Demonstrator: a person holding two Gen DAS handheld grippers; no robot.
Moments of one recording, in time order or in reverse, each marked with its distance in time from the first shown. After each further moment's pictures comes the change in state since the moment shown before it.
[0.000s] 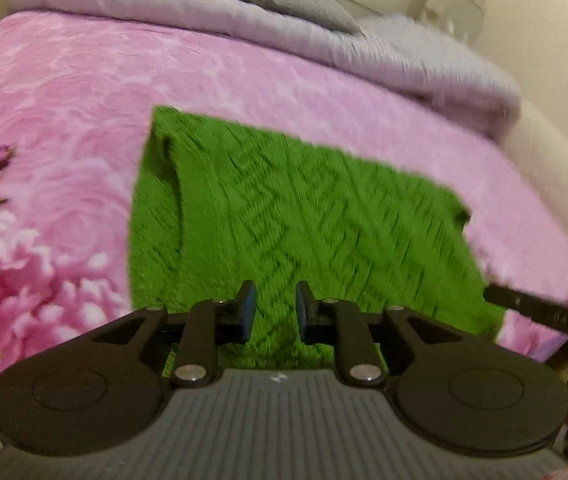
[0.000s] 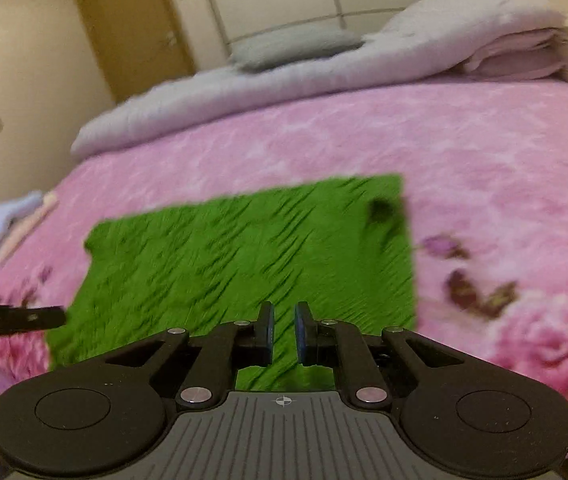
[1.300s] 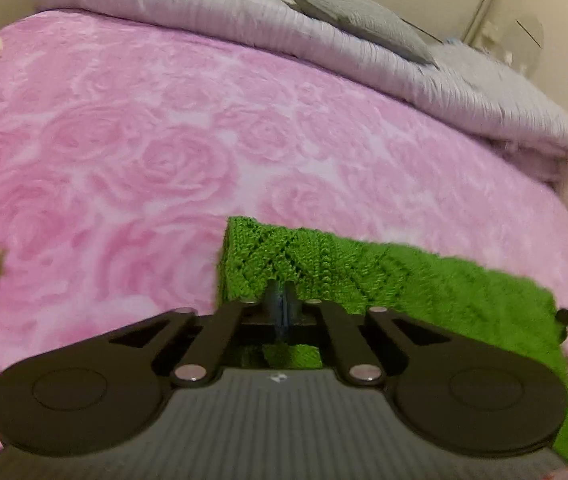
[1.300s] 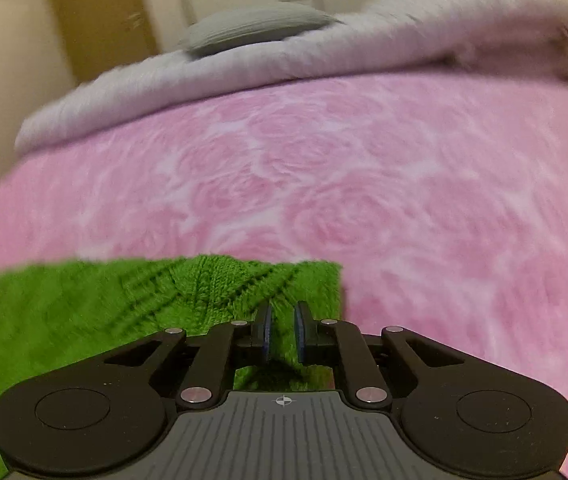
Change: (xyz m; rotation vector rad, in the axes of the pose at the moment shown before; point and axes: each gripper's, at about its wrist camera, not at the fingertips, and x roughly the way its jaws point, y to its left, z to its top) left arm 0.074 0.091 0.106 -0.115 -0.068 0.079; right arm 0.103 -0.110 0.100 0.084 0.013 -0.085
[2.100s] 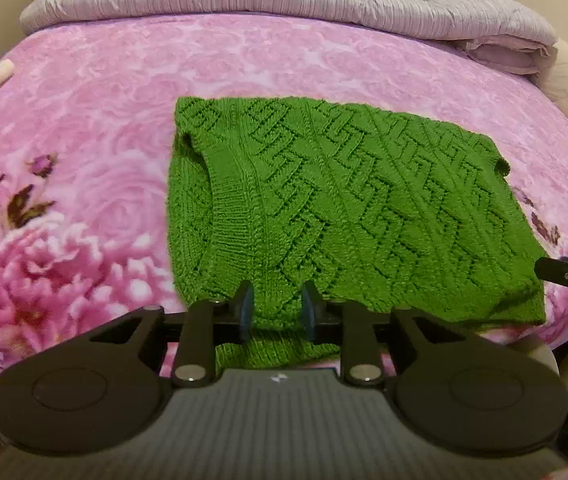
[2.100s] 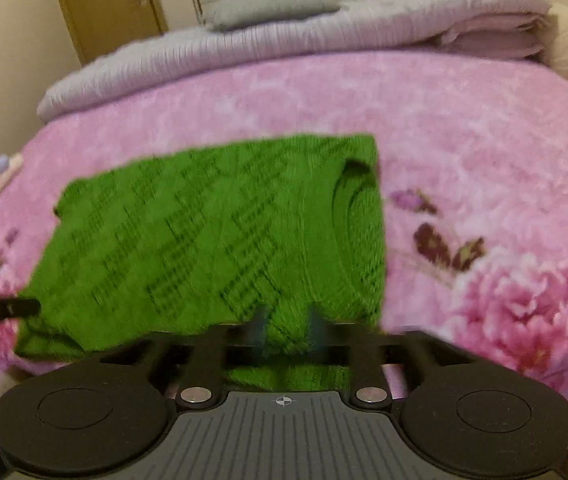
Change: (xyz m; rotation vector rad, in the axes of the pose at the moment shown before) left arm -0.108 -0.095 -0.107 0.191 0.155 0.114; right arm -0.125 0.100 -0.108 -0.061 0.050 -0.054
